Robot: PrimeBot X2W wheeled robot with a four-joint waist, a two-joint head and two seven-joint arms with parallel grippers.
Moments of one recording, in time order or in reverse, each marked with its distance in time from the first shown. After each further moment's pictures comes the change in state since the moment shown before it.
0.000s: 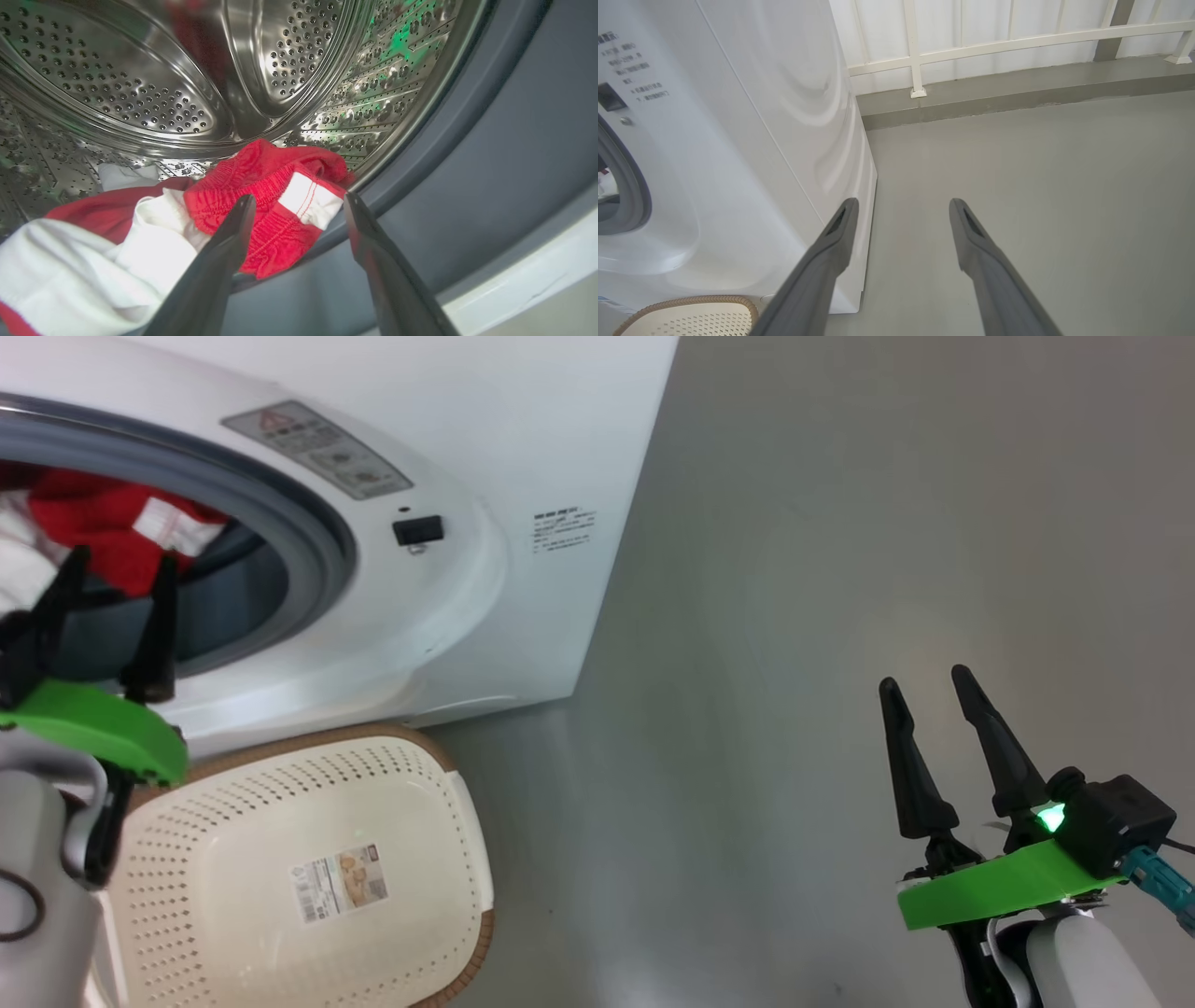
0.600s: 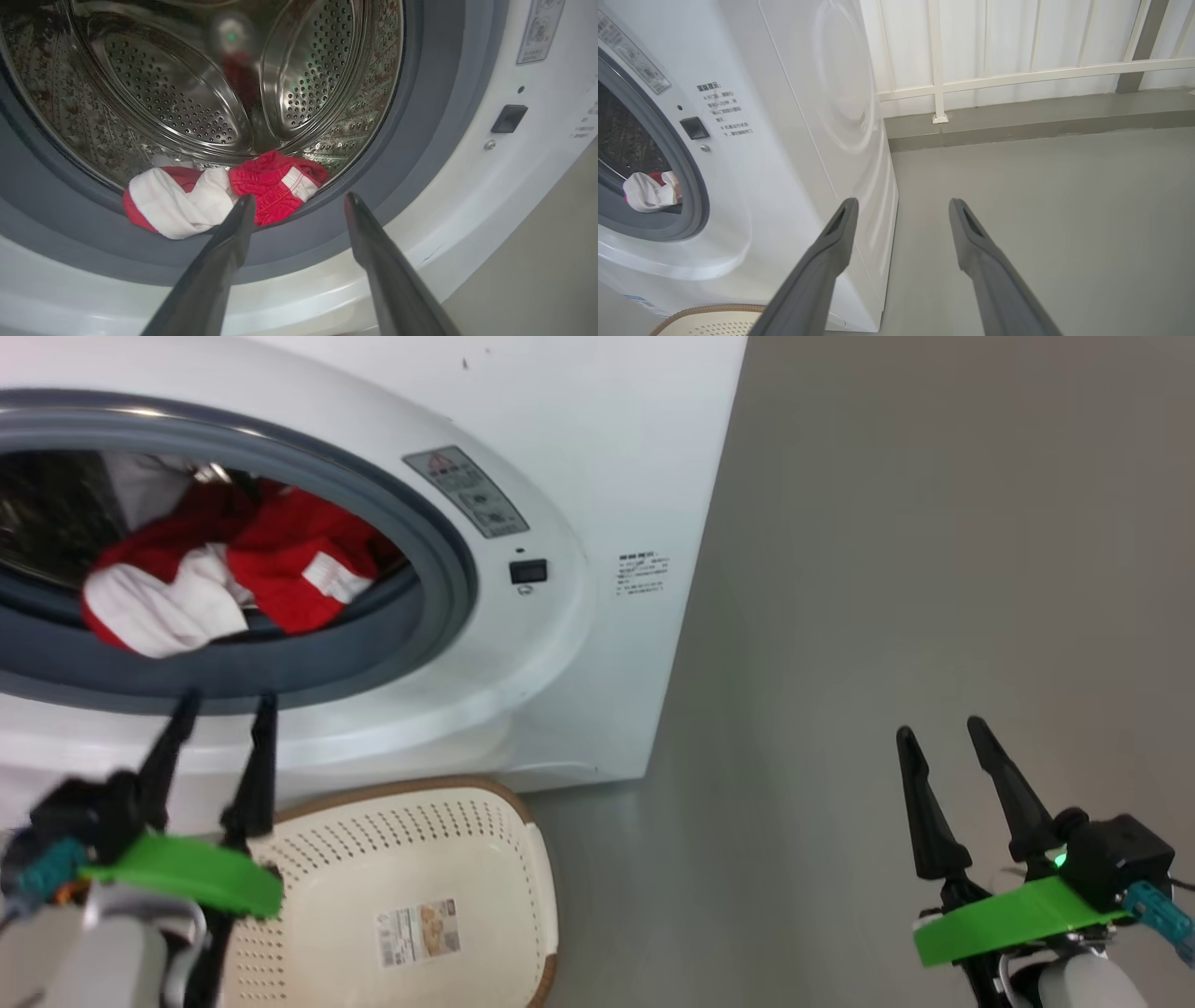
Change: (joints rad) left arm 0.373 -0.141 0.100 -0.267 -0.013 0.000 0.000; right arm 0.080 0.001 -0.040 0.036 -0.036 0.000 0.003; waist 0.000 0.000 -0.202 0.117
